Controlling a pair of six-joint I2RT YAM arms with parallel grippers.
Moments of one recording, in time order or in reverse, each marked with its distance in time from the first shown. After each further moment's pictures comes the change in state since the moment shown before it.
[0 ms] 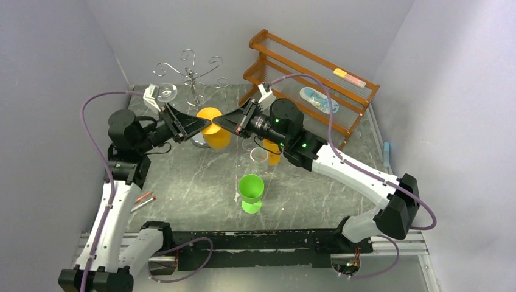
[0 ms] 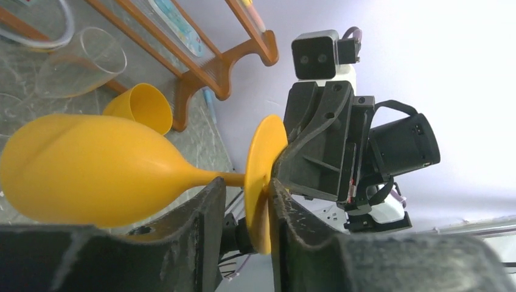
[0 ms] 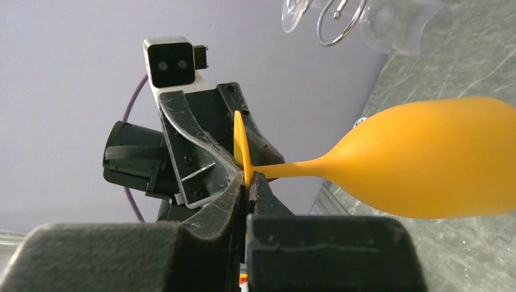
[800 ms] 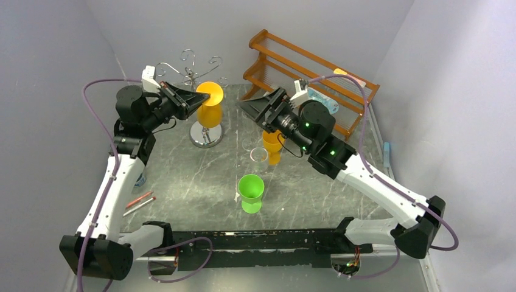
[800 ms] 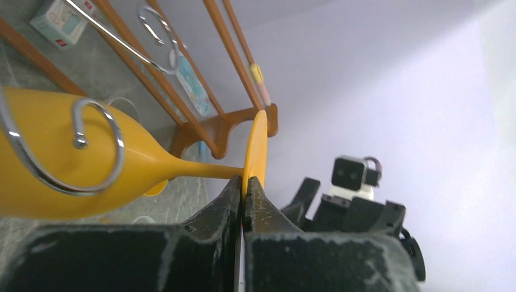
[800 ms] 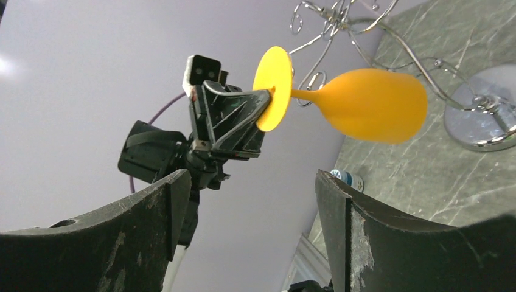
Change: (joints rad) left arm -0.046 0.217 0.187 0.008 -0.218 -0.134; right arm -0.060 -0.190 -0.069 -0.070 0.177 -0.071
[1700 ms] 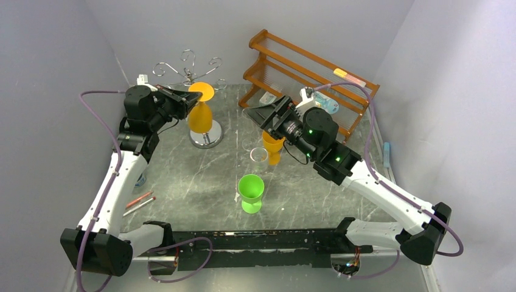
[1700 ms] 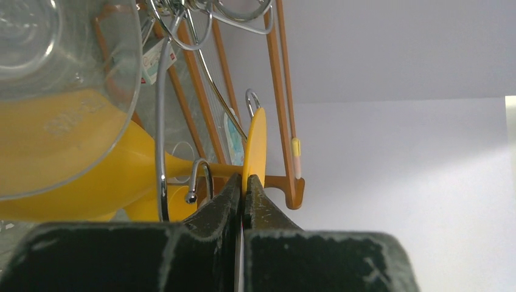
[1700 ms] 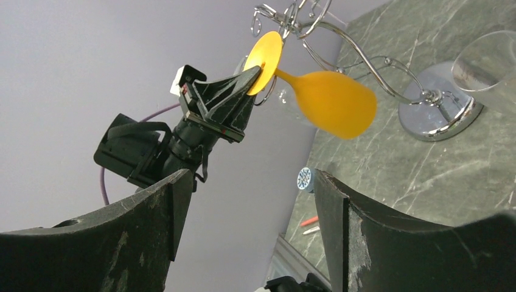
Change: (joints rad) left arm -0.026 0.046 0.006 -0.114 -0.339 -0.092; right arm -0.003 -0.095 -0.087 -0.066 0.087 -0.026
